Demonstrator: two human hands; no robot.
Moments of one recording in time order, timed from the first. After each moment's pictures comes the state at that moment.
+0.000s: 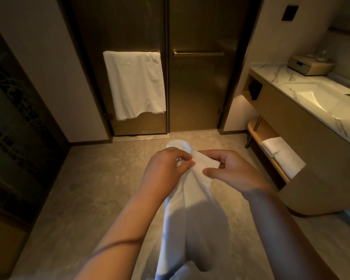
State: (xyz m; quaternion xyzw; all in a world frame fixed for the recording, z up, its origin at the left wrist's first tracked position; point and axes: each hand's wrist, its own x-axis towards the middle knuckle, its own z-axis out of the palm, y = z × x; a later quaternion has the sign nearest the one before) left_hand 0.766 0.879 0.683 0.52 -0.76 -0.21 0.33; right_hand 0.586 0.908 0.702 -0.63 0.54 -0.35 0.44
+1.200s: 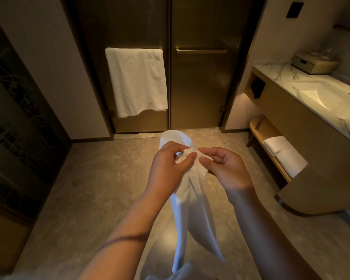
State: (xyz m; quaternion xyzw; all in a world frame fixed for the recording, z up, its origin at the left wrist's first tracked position) left_hand 0.763 0.880 0.672 0.49 -0.67 -0.29 0.47; right_hand 0.612 0.904 0.676 -0.49 0.51 -0.55 0.45
